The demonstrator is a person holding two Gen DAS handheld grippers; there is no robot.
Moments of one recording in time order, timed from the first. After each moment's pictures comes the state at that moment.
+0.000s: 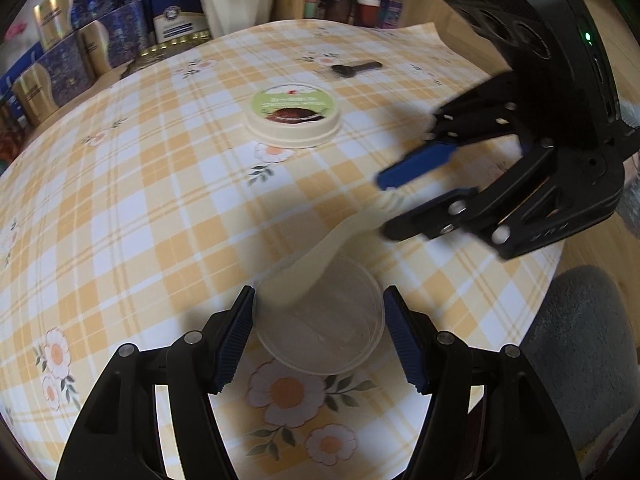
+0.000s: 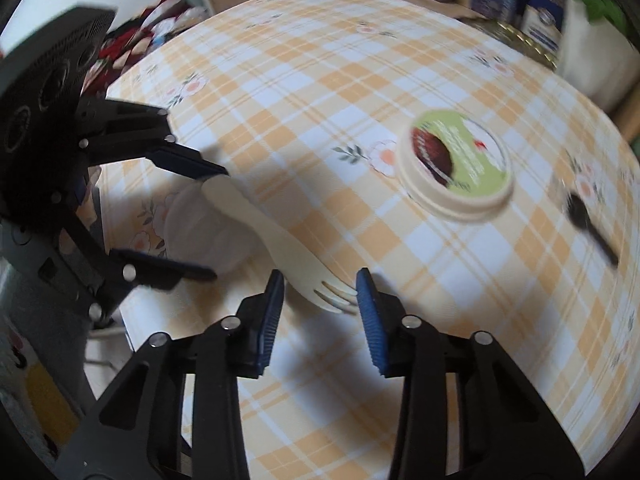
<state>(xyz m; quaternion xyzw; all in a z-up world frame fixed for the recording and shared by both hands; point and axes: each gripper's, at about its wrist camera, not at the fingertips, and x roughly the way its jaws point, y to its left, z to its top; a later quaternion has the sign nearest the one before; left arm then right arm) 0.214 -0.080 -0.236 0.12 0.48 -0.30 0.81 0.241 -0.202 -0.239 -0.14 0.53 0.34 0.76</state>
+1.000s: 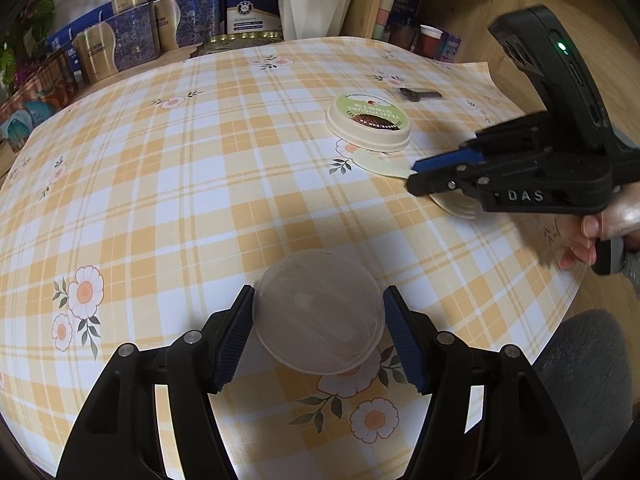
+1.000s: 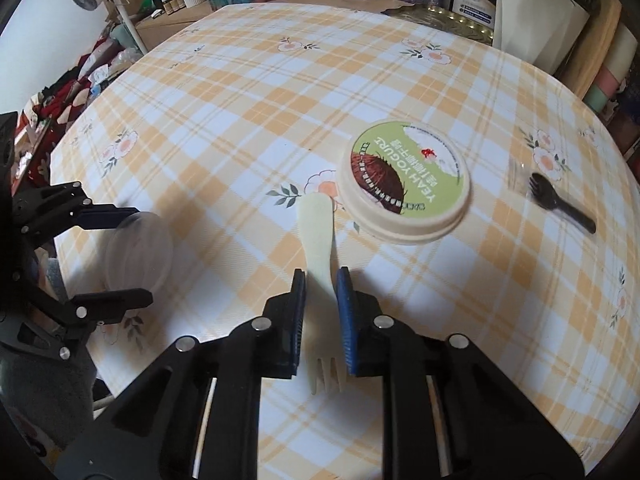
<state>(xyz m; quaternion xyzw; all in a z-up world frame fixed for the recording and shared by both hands) 0.208 -0.040 -0.234 0.05 0.48 -0.23 0.85 0.266 -0.195 -0.239 -0.09 0.53 0.24 0.81</state>
